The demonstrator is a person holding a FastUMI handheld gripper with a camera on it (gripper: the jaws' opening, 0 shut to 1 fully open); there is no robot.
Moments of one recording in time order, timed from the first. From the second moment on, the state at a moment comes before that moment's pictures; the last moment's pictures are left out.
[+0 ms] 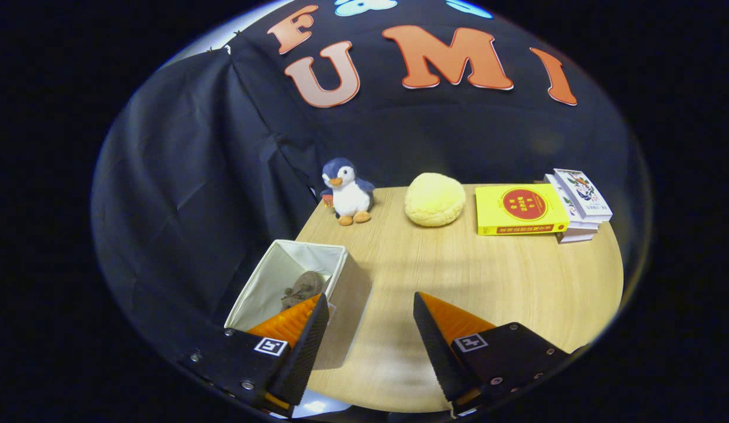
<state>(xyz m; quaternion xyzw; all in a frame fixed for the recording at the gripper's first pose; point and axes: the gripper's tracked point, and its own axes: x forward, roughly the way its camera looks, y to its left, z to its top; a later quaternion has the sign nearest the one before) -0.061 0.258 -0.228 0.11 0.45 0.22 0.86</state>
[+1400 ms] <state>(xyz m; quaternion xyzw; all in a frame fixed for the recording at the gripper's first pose) 0.022 -0.011 -0.091 0.05 0.06 0.09 0.99</state>
